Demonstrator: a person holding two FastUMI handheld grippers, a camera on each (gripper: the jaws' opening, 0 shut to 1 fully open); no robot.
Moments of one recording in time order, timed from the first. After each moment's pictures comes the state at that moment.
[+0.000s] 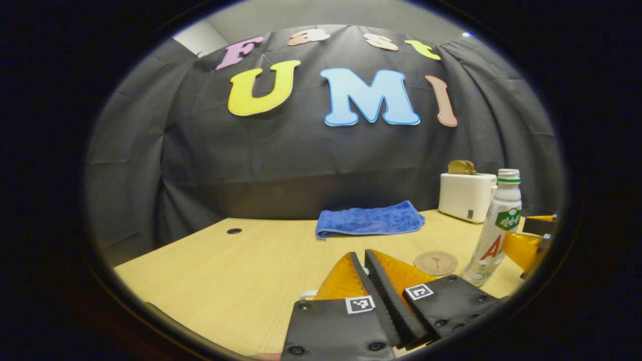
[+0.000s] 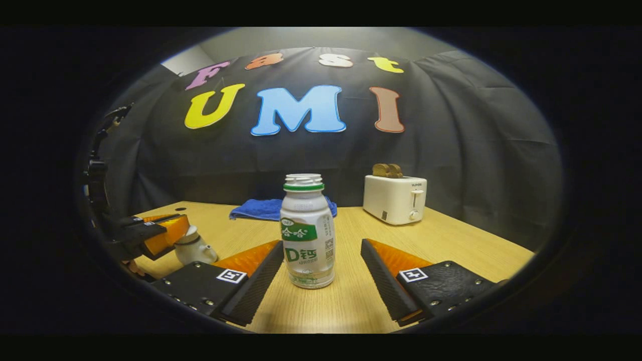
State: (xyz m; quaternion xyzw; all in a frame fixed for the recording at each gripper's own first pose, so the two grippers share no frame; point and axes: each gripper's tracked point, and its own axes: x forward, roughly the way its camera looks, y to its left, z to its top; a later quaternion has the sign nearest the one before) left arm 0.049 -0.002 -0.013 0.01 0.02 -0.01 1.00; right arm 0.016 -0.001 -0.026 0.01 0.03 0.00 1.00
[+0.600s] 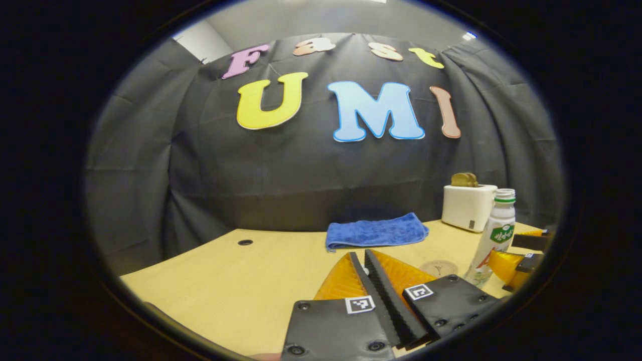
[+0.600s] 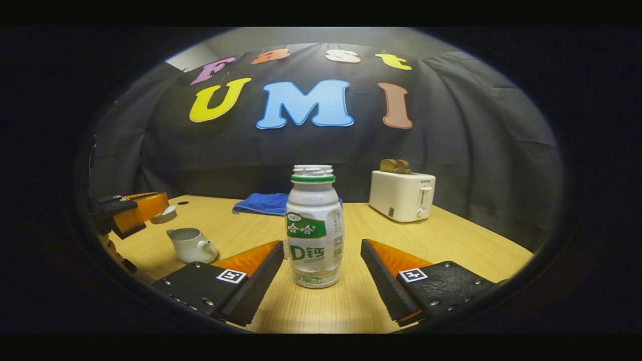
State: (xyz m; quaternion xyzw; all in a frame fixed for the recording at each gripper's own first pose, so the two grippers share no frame) left arm 0.030 0.041 0.016 0.01 -0.01 0.02 1.00; right arm 0.028 0.008 -0.038 -0.01 0.06 0.02 1.00
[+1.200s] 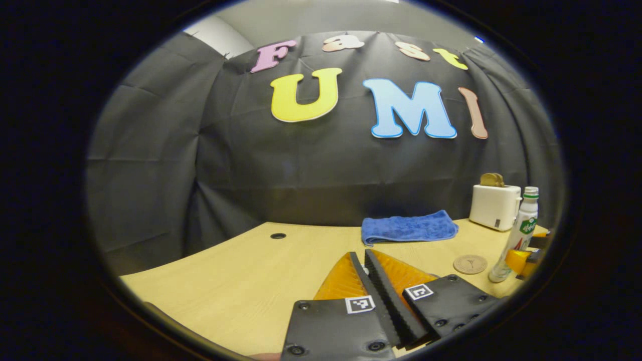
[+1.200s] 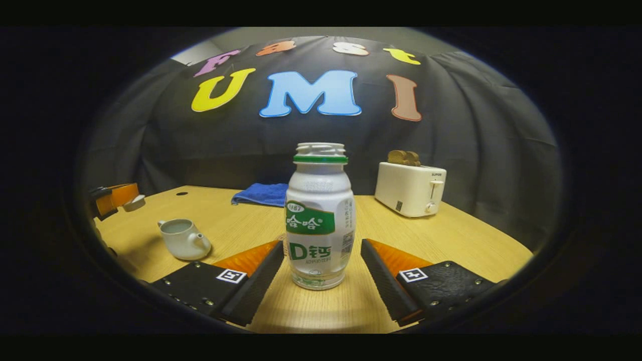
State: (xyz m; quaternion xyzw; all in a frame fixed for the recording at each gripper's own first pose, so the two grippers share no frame) left arm 0.024 0.110 -0.002 0.00 0.01 0.07 1.00; right arm 0.047 0.010 -0.056 -0.02 0.08 0.02 1.00
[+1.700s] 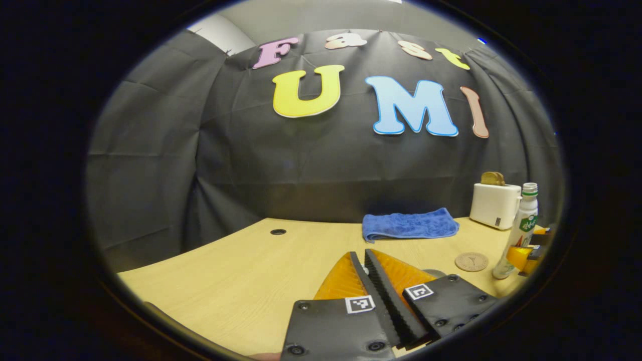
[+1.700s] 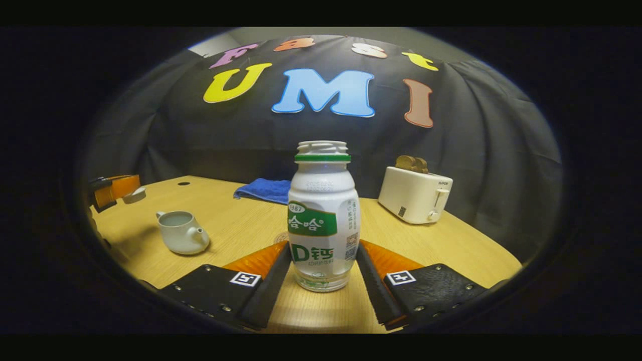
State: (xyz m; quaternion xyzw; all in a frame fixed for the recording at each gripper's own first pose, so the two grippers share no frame) left arm 0.024 0.116 -0.008 -0.01 0.01 0.07 1.00; right arm 0.049 0.015 -0.050 -0.08 0.08 0.03 0.99
